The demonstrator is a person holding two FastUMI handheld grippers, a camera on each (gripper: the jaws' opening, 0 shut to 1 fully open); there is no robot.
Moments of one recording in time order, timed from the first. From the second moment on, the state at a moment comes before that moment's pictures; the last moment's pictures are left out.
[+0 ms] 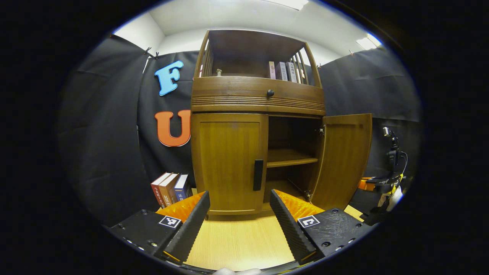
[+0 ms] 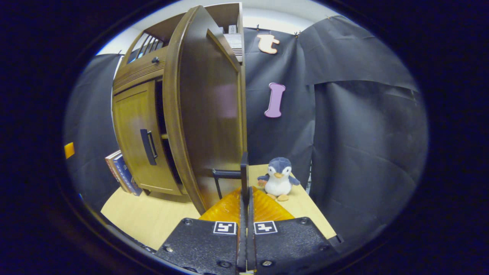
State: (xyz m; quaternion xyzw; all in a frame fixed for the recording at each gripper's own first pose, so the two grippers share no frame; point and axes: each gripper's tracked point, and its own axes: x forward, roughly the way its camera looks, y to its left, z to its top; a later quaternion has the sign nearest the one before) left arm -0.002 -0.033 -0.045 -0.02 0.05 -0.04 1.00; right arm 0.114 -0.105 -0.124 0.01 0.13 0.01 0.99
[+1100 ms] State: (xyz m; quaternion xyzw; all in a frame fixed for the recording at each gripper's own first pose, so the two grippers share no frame) left arm 0.017 -0.073 -0.031 -0.02 0.04 -0.02 1.00; right arm 0.102 -0.195 -0.107 0.02 0.14 0.11 0.98
